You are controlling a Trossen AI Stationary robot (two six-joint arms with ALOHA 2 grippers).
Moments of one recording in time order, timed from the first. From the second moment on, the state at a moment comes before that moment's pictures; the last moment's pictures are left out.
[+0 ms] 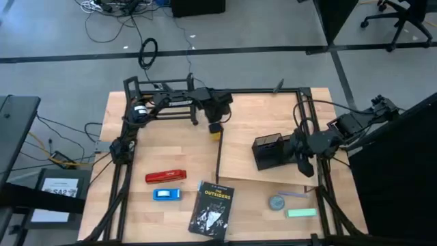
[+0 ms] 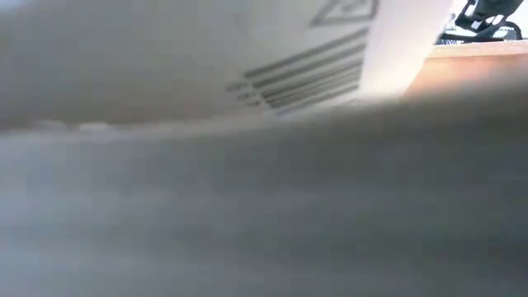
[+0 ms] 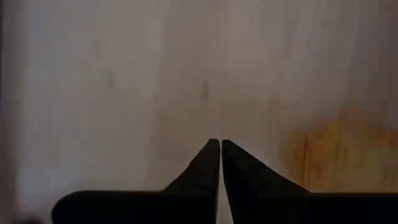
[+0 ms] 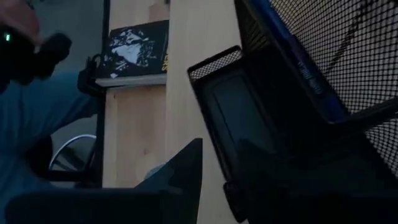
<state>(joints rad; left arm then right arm) 0.40 2.16 1.77 -0.82 0.03 0.23 0.47 0.80 0.96 -0.96 0.19 0.65</state>
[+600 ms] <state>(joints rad) 0.43 2.23 1.77 -1.08 0.30 0.32 0.45 0.80 0.96 -0.96 0.19 0.66</state>
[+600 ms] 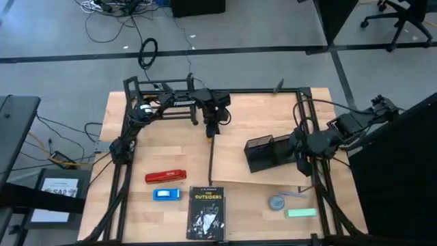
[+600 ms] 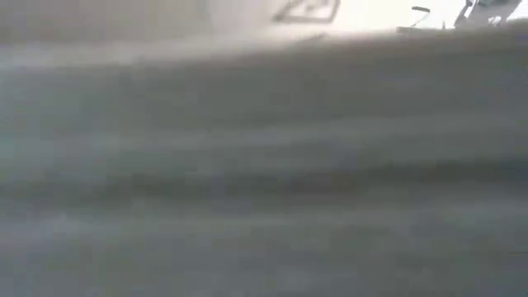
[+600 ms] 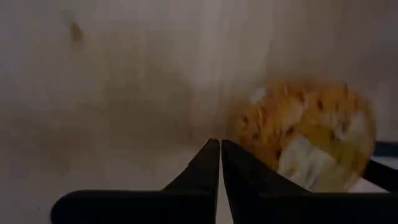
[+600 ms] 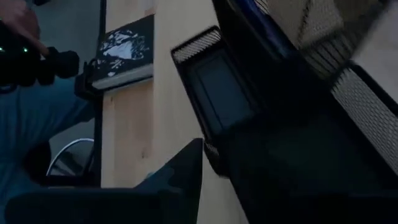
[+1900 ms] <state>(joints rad) -0.12 1.94 2.24 -1.31 -0.20 -0.04 0.65 1.43 1.02 -0.41 0.07 0.60</state>
